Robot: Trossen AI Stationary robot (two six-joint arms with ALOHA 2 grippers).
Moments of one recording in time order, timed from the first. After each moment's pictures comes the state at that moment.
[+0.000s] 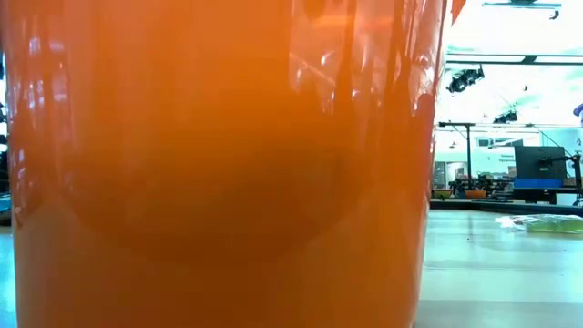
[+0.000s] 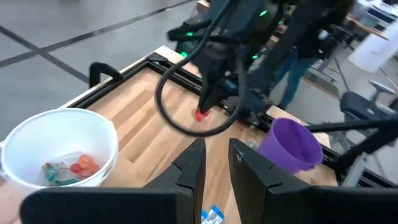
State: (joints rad) left arm 0.12 1.20 1.19 -0.35 -0.13 -0.40; right arm -0.33 1.45 1.33 -1.11 -0.01 0.14
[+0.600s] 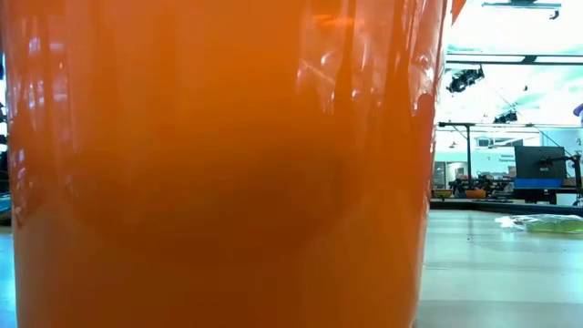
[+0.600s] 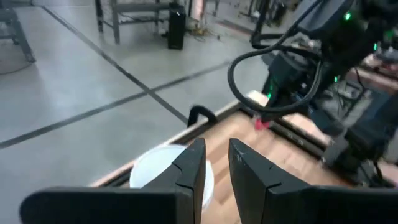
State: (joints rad) left arm 0.13 1.20 1.19 -0.31 -0.56 -0.34; right arm -0.52 1.45 1.39 -1.00 0.12 -0.12
